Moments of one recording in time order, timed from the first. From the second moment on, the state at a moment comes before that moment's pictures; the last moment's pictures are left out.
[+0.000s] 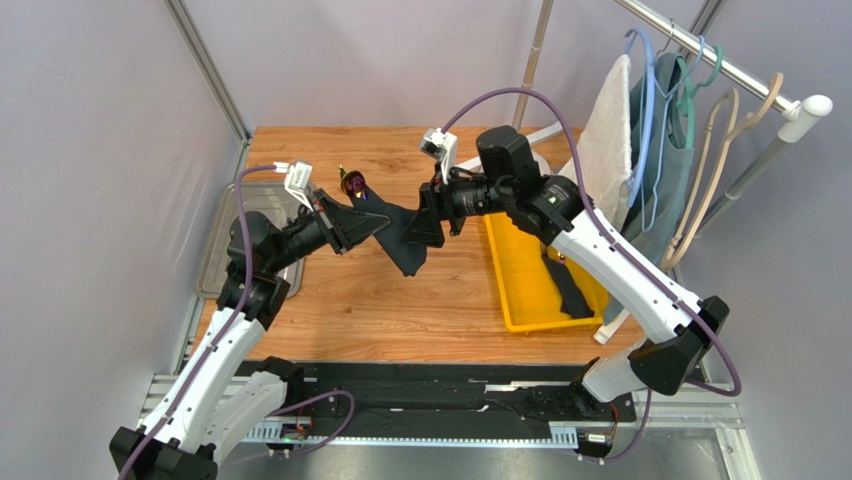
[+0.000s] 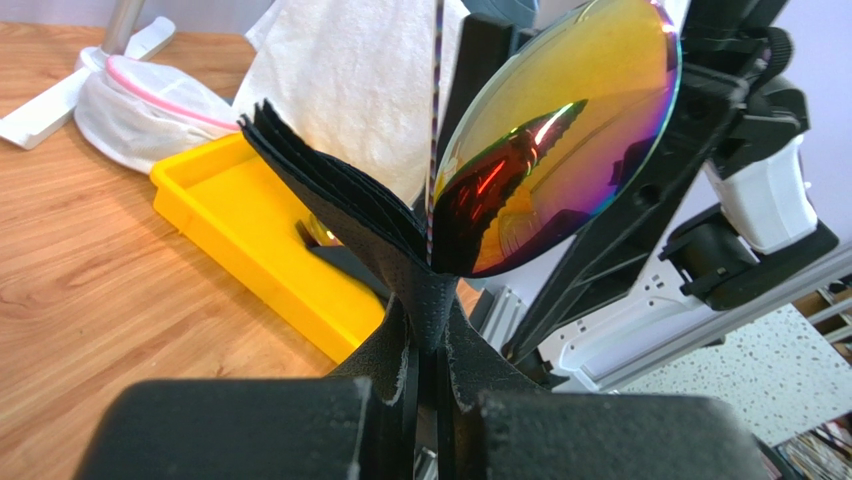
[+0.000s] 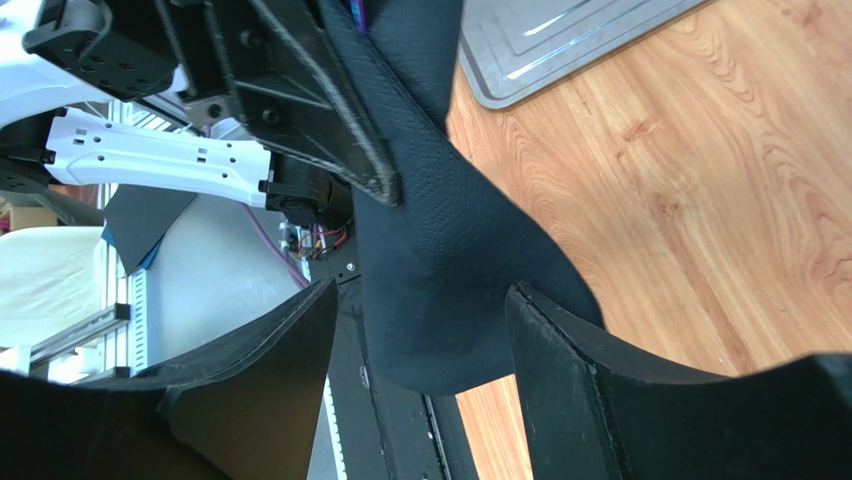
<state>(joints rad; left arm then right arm) -0.32 0.80 0.76 0.22 0.69 -0.78 0.75 1.46 1.64 -0.61 -0.65 0.17</state>
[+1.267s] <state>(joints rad) -0.32 0.80 0.74 0.42 0.79 -0.92 0.76 1.52 1.60 -0.45 -0.93 0.33</state>
